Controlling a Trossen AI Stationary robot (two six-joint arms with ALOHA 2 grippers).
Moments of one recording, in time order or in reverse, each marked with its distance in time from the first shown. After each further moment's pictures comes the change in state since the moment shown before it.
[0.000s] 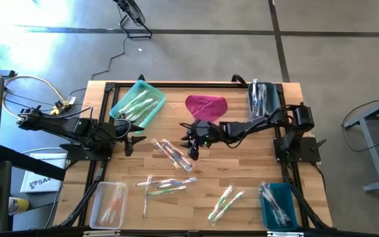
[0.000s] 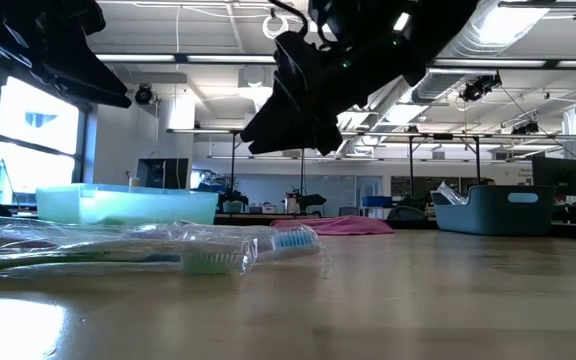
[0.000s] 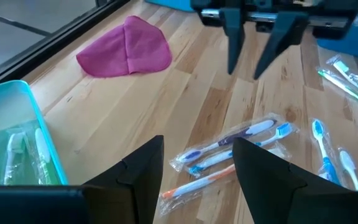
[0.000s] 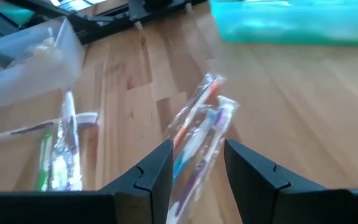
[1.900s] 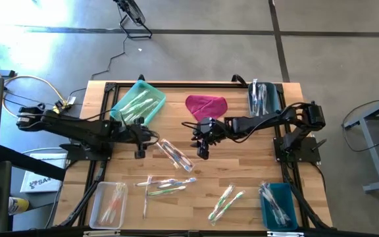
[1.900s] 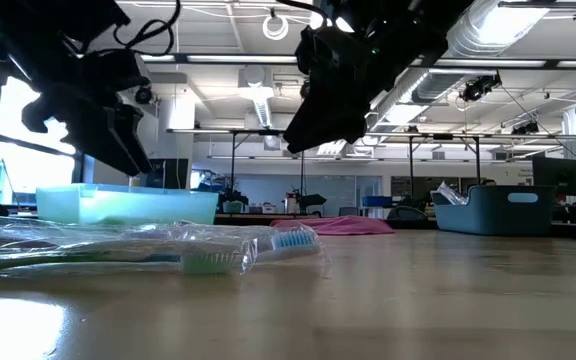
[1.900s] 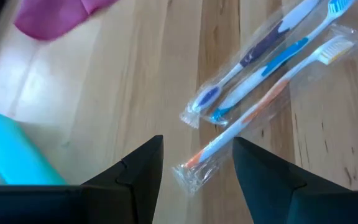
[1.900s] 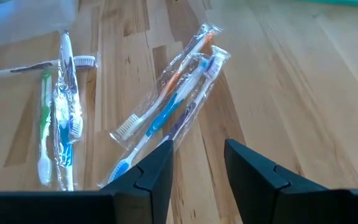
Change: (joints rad) left arm 0.172 0.453 0.000 0.150 0.203 0.403; right arm -0.017 -0.126 0.000 -0.315 -0.061 -0.077
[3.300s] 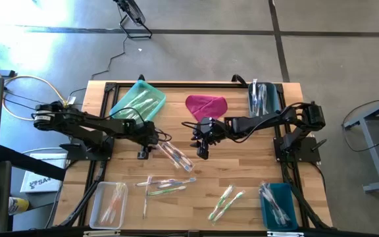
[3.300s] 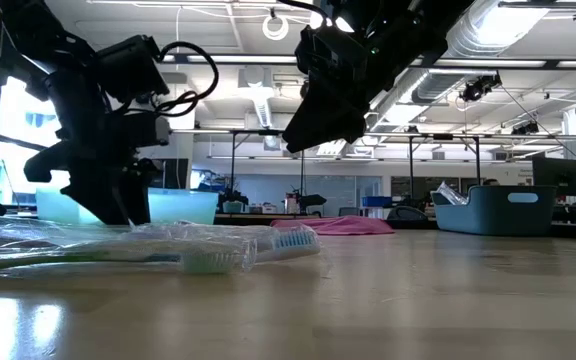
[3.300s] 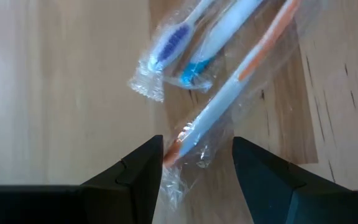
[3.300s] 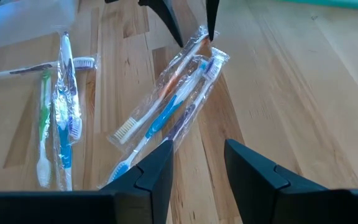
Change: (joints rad) left arm 0.162 0.352 0.001 0.143 0.294 0.182; right arm 0.000 0.001 0.000 0.006 0.003 -0.002
